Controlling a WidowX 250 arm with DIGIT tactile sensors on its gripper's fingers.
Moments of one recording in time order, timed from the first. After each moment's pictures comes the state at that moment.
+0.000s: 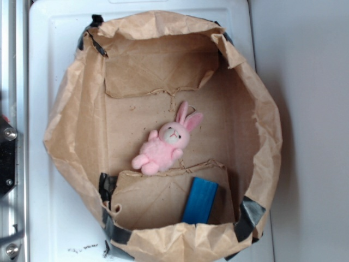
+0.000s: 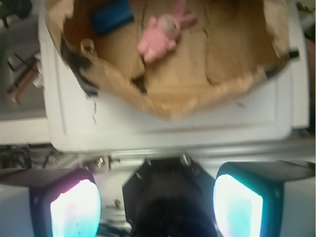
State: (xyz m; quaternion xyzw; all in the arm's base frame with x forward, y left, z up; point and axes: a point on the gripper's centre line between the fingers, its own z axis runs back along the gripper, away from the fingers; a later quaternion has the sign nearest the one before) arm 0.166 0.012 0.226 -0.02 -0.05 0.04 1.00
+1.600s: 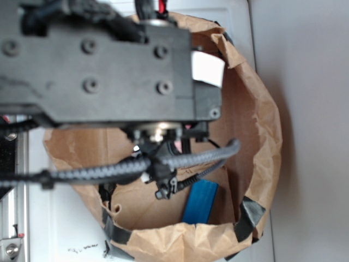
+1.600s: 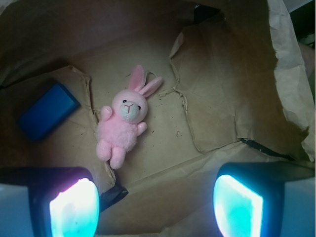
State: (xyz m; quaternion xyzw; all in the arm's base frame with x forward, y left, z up) arm 0.258 0.018 0.158 0.03 -0.06 0.17 0.98
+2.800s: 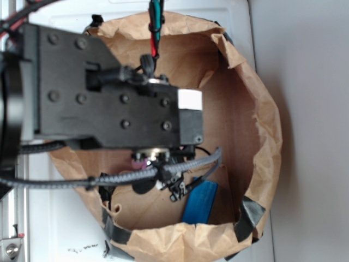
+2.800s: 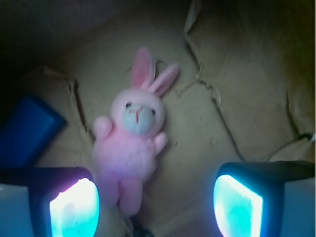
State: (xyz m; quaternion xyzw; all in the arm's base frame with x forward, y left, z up) arm 0.269 0.016 0.099 -0.01 -0.08 0.27 0.96
